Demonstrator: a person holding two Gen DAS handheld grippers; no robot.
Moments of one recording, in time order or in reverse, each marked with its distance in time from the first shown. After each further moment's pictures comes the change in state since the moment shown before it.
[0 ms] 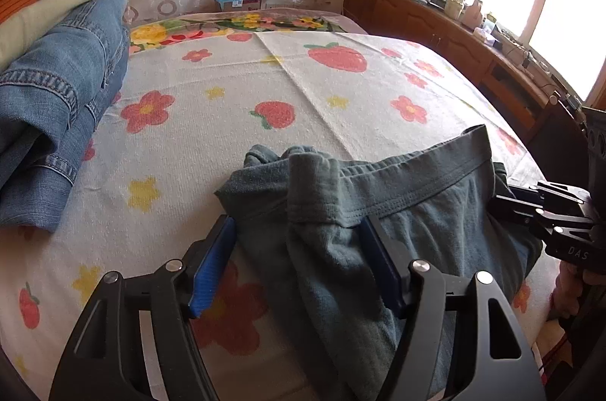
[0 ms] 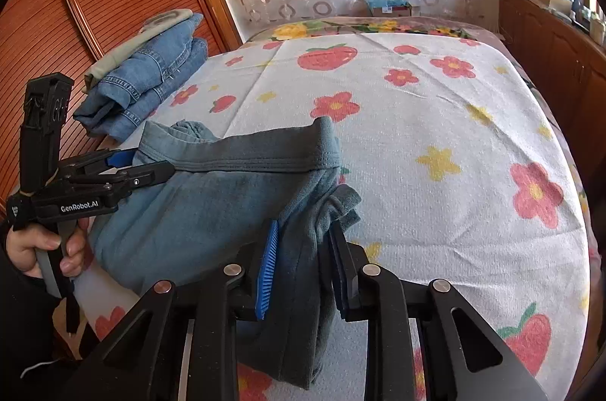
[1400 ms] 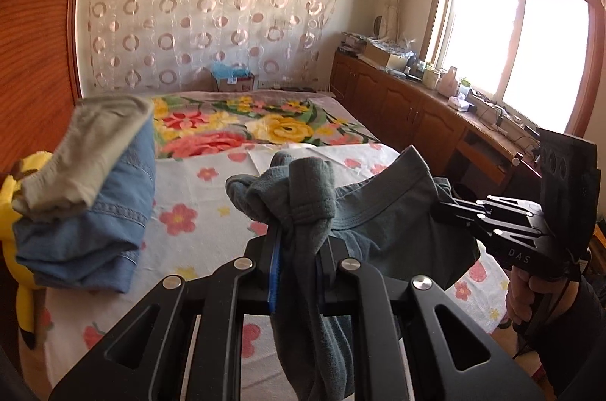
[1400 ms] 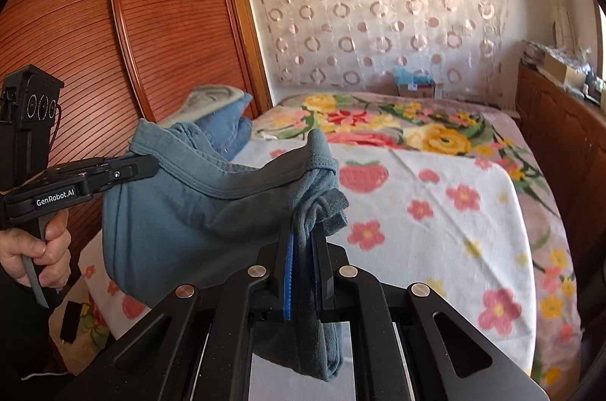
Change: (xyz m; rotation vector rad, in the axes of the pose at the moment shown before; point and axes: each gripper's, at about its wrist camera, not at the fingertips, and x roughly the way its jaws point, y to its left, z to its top) left arm -0.132 -0.008 0.039 0.004 -0.299 -0.034; right arm -0.066 0.041 0.057 -0.147 -0.240 0.043
